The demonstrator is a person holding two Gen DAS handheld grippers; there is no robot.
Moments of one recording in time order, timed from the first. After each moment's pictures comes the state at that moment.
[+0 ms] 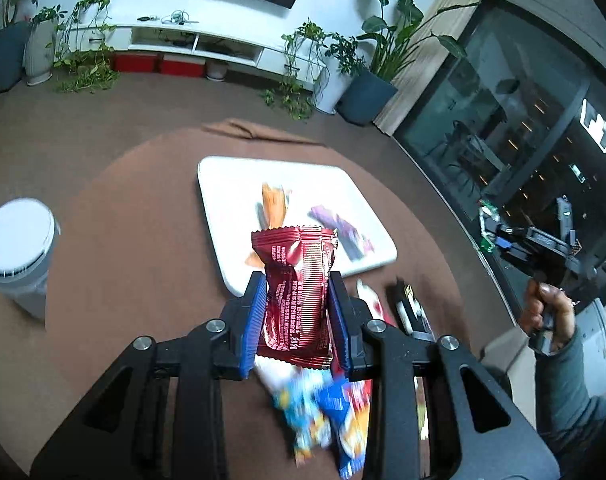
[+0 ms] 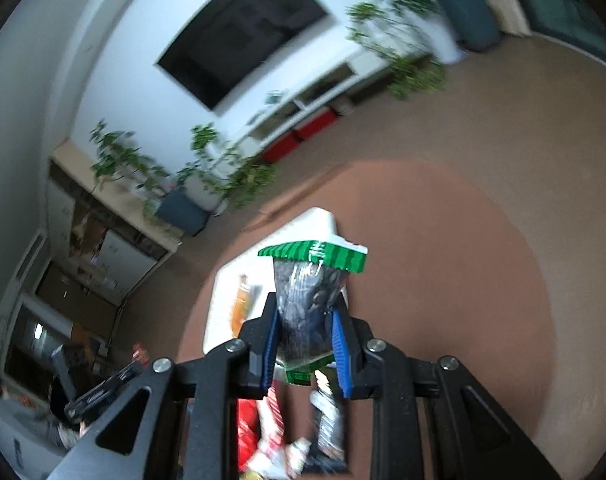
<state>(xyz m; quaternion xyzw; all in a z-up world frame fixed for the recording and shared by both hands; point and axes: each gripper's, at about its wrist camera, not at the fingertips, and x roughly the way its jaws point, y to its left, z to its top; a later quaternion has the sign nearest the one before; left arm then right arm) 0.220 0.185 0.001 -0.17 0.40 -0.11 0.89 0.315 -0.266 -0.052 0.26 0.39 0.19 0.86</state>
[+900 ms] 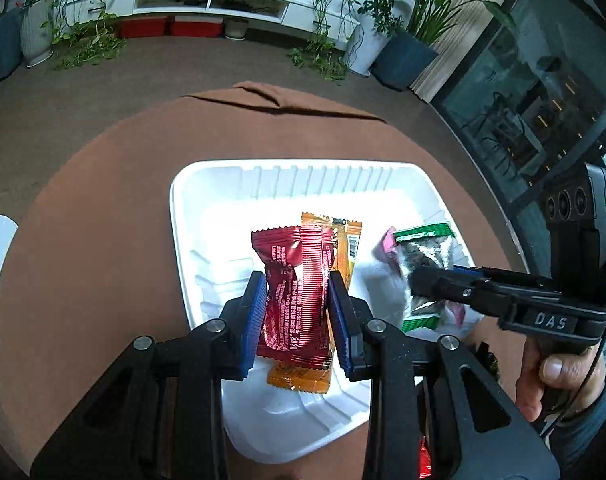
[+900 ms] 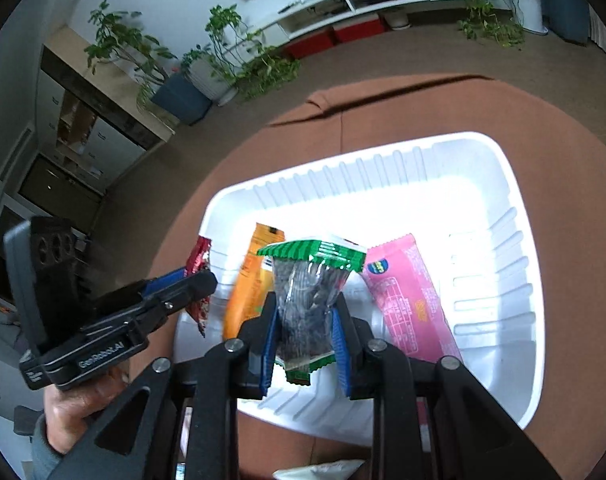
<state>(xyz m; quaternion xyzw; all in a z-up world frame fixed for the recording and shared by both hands) 0.403 0.163 -0.097 -0.15 0.48 -0.08 0.86 0.455 -0.072 -0.155 0.13 0.55 0.24 0.79</state>
